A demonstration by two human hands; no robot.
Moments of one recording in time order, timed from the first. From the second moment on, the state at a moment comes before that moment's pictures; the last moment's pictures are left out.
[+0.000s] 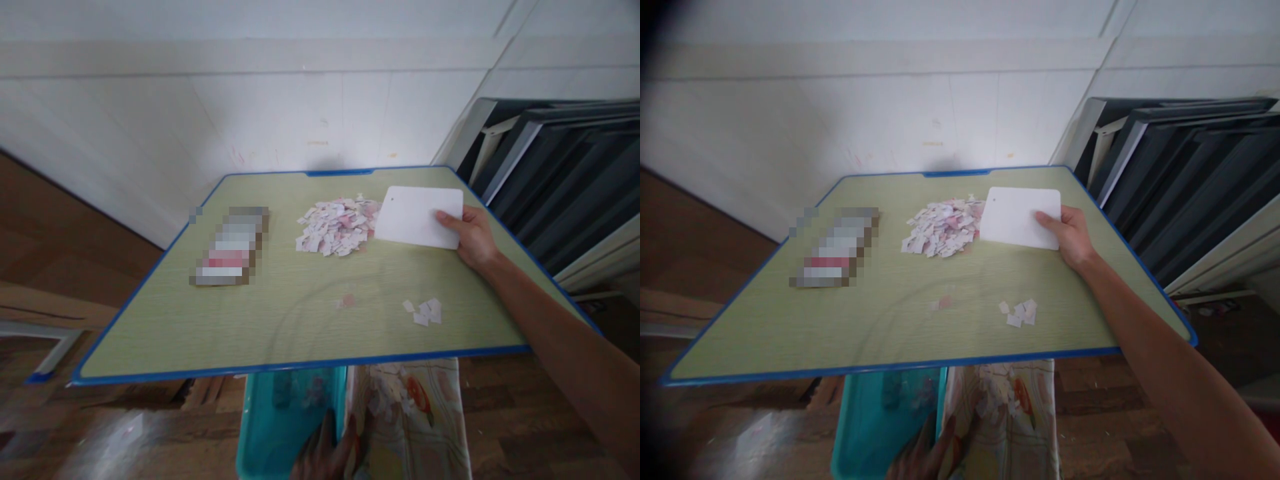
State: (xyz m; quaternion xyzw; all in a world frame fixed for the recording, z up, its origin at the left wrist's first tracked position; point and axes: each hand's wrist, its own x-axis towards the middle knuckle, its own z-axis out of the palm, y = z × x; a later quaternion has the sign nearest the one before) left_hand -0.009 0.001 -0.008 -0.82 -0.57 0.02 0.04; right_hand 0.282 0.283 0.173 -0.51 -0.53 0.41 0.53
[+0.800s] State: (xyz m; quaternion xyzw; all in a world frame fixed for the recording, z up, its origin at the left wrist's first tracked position) left_hand -0.010 0.000 -0.010 -0.82 -0.57 0.01 0.05; right_hand 0.275 0.280 0.170 -0.49 -0.54 0.45 0.51
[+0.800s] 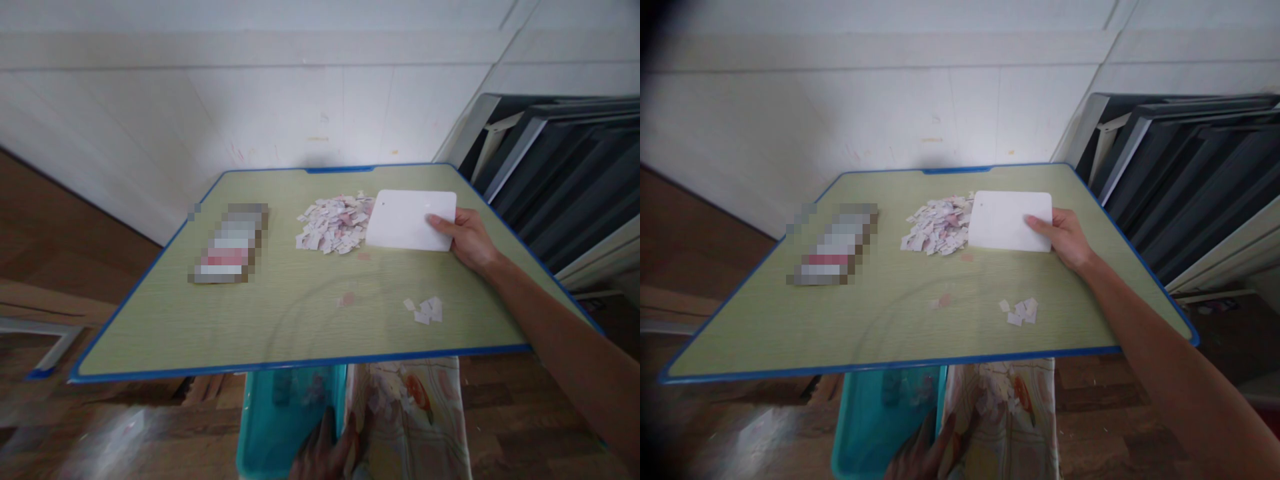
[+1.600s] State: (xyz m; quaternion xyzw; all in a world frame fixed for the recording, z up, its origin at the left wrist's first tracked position) left_hand -0.009 -0.002 -0.009 -0.82 -0.58 0.01 0.04; right_hand 0.272 0.275 0.173 -0.47 -0.57 0.51 0.44
